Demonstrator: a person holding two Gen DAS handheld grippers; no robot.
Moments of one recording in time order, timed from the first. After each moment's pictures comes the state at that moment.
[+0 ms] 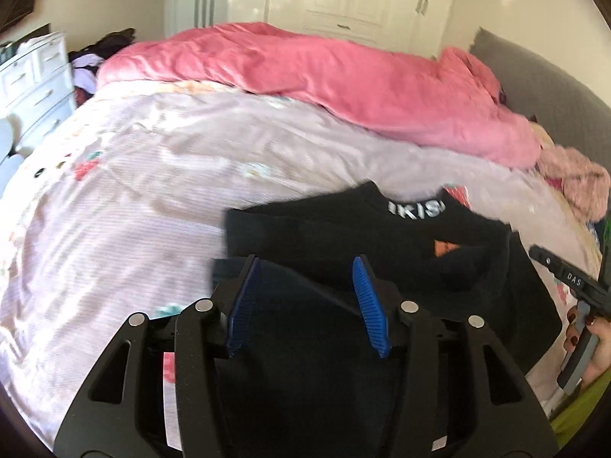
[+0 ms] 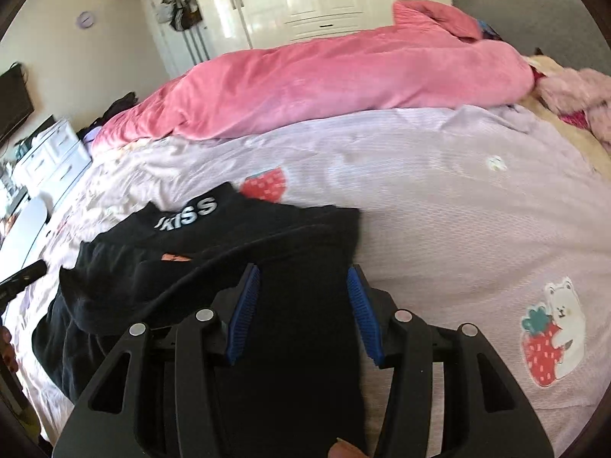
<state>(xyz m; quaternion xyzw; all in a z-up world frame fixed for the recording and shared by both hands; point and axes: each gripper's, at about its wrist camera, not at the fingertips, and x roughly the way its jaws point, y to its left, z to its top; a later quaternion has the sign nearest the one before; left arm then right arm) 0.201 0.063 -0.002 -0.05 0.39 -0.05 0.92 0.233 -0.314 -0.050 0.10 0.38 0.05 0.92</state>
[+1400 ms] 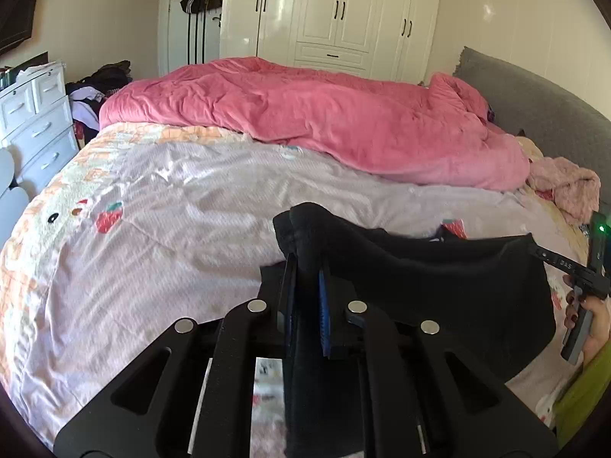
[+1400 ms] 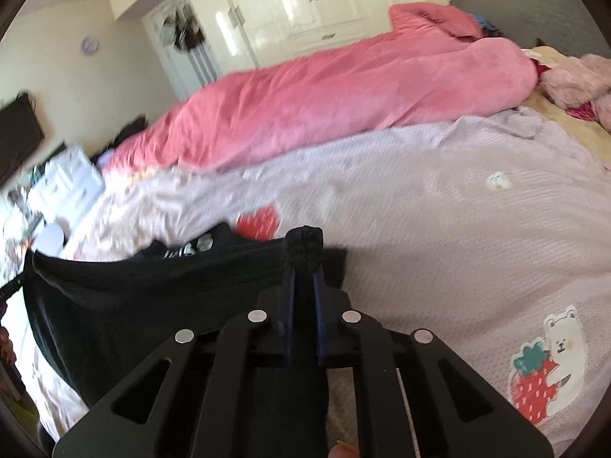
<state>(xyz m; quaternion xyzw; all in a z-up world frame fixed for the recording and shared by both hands) 0.206 0.094 0.040 -0.03 0.34 -0.07 0.94 0.250 -0.349 -0.036 0.15 0.35 0.07 0.92</state>
